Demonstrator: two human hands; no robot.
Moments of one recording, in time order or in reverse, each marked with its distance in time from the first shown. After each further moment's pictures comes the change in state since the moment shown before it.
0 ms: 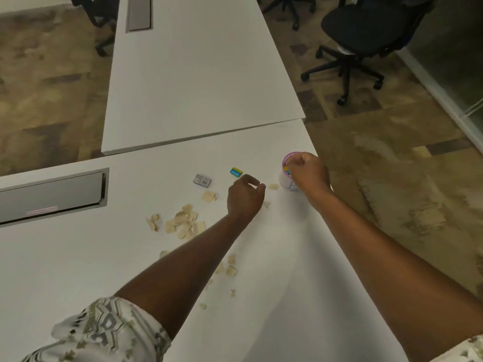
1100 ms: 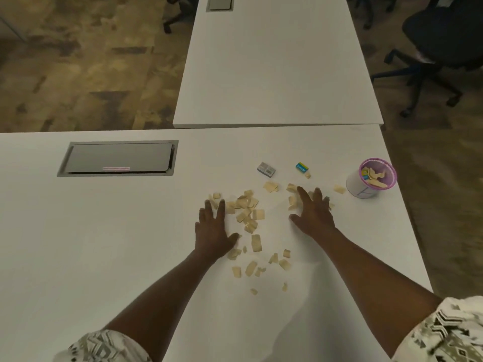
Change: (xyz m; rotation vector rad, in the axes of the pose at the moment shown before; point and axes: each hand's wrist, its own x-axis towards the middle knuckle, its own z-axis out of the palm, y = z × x) left_hand -0.032 -0.236 -0.143 0.656 -0.024 0.012; right_hand -0.070 0.030 0.155 -0.682 -0.434 -0.194
